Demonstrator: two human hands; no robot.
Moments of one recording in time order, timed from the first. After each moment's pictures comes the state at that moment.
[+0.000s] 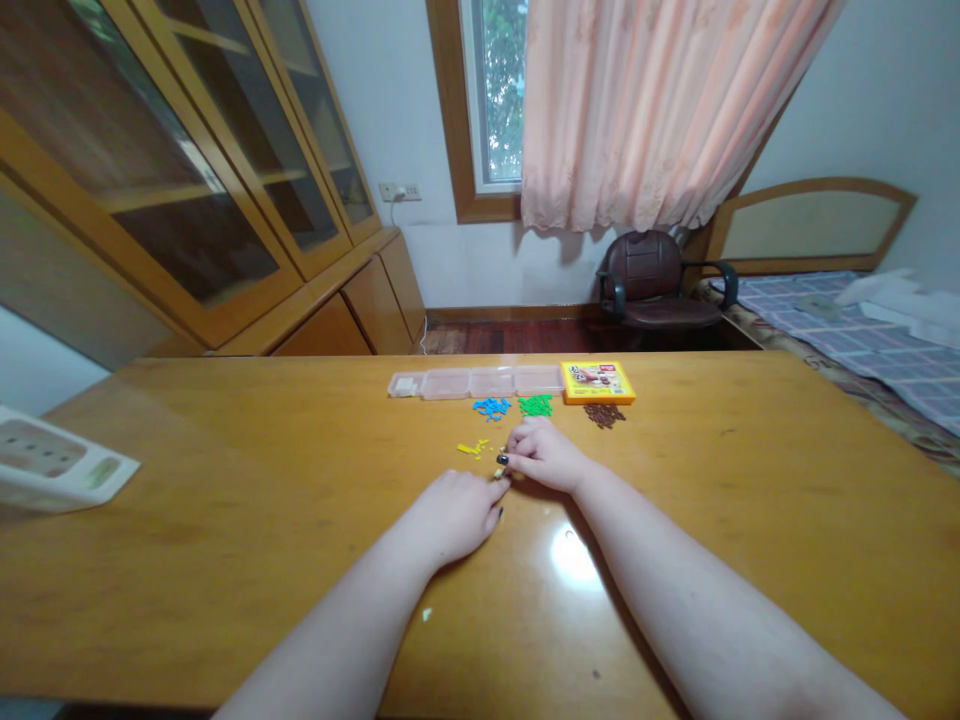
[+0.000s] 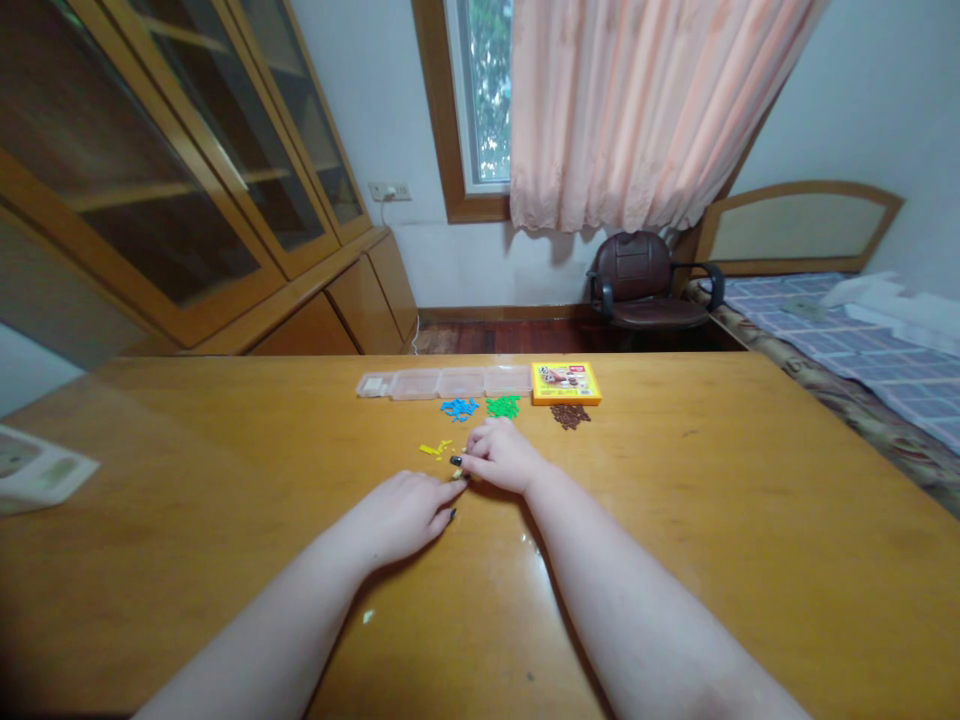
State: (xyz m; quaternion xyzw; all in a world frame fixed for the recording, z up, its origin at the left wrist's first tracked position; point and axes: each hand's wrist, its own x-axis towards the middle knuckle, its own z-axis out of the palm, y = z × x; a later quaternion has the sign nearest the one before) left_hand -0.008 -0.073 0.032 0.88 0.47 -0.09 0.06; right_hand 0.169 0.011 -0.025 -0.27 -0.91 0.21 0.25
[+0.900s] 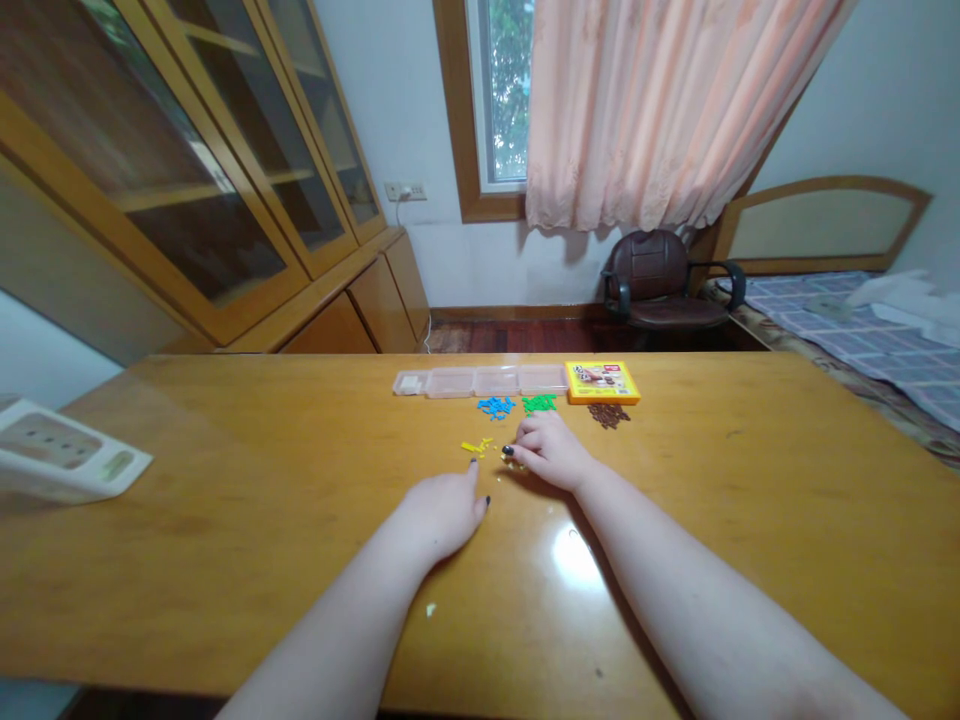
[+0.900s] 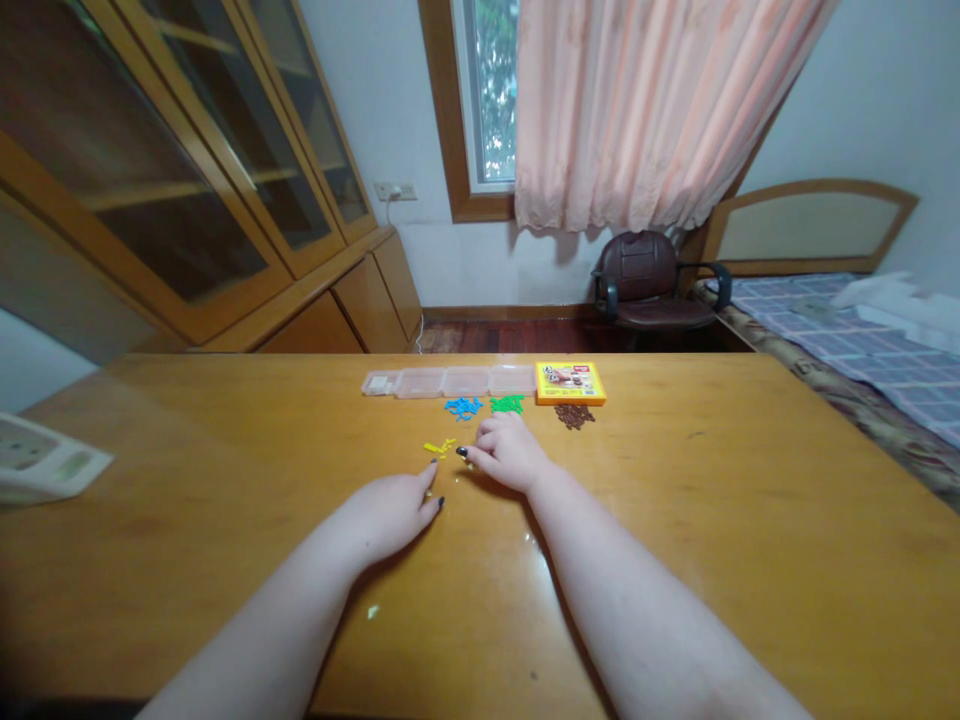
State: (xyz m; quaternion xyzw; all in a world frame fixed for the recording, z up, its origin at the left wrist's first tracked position) left_hand -0.019 -0.073 0.032 0.75 0.63 -0.14 0.15; right_hand 0.169 0.007 -0.017 -0.32 -0.90 0.13 0.26
